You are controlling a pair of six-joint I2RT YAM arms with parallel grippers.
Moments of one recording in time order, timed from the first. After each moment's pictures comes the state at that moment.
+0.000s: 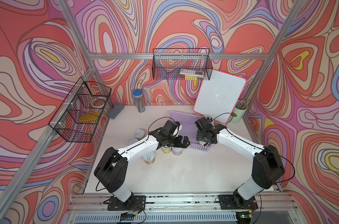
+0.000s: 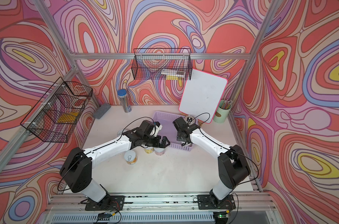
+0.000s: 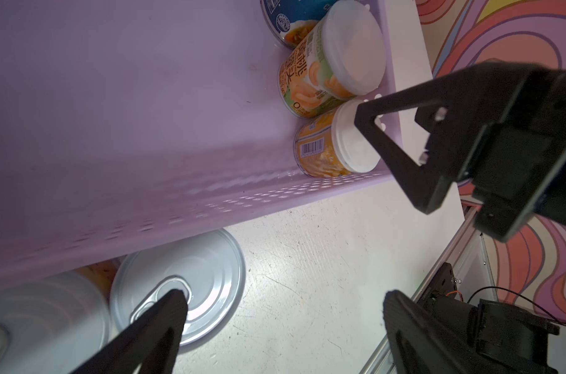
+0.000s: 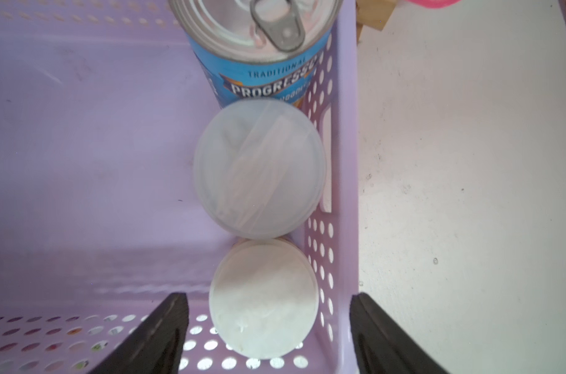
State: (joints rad) left arm -0.67 1.63 1.17 -0.41 0.32 -0.50; right arm 0.53 1.59 1.22 -0.77 0.38 0.66
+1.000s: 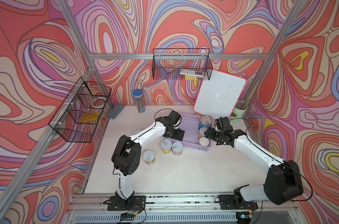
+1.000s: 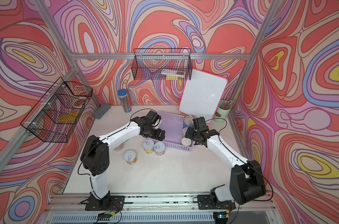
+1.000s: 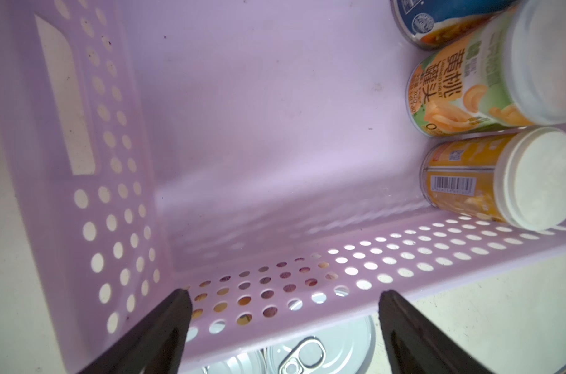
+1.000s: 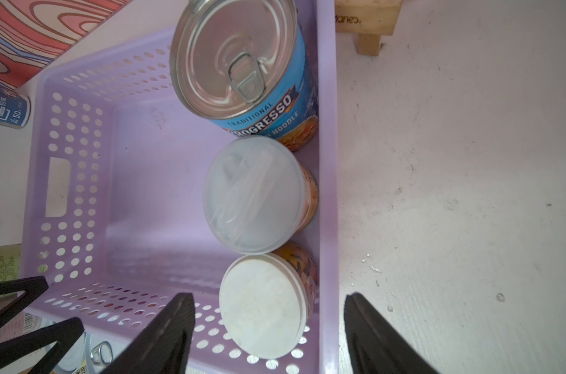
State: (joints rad) left arm -0.60 1.91 1.56 -0.79 0.08 -0.27; right arm 0.28 1.41 1.02 -0.53 0.01 0.60
